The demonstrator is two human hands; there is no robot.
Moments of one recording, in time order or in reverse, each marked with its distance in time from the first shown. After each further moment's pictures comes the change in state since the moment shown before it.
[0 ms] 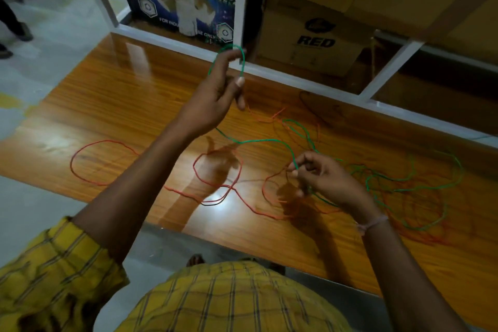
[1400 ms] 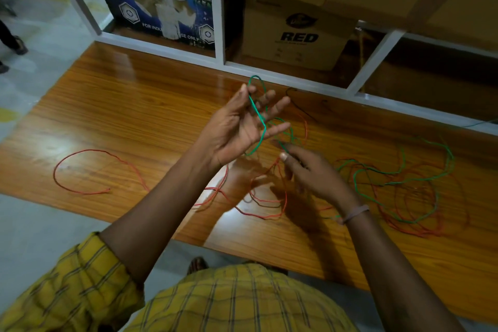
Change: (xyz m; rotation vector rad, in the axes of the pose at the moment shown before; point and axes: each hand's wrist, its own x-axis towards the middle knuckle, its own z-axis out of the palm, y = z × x) left_hand 0.003 0.027 0.090 -1.453 -0.126 -0.528; right_hand 0.010 0.009 -0.012 -0.245 0.097 -0.216
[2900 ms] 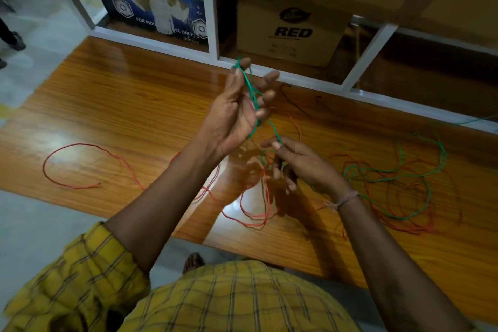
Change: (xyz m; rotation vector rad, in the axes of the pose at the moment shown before) left_hand 0.020 -0.011 0.009 -0.090 -0.161 0.140; right_hand 0.009 0.001 -0.004 0.486 -0.218 0.190
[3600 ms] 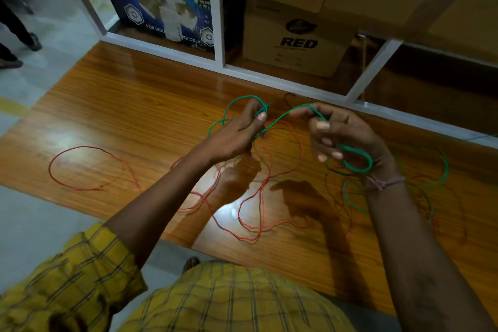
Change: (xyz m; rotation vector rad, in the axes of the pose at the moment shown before) left_hand -0.010 0.004 -0.019 1.576 0.096 -0.104; right_hand -0.013 -0.062 -0.077 0.454 -0.281 -0.312
